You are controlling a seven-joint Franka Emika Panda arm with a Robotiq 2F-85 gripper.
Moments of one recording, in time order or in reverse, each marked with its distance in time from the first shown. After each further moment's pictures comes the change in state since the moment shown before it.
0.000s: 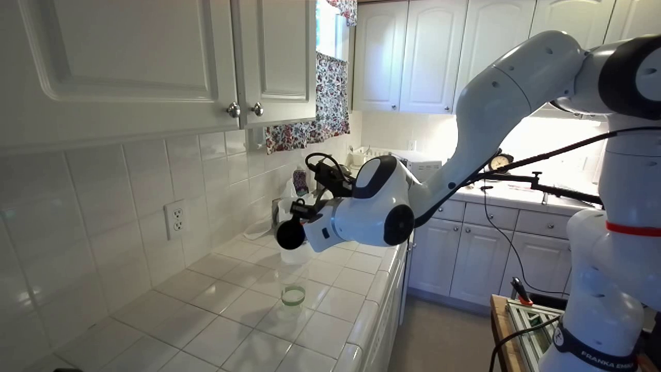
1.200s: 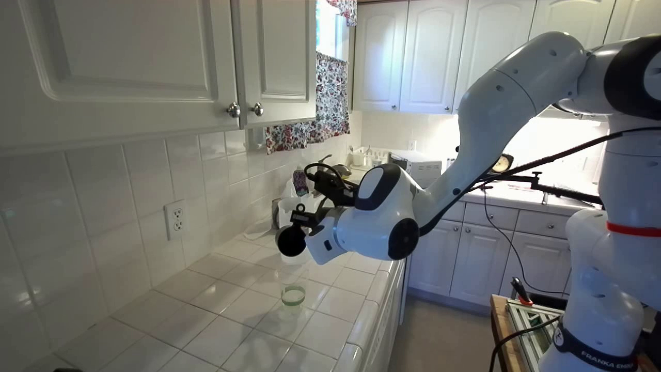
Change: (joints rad) arm 0.023 0.002 0.025 -0.032 0.000 -0.062 -0.026
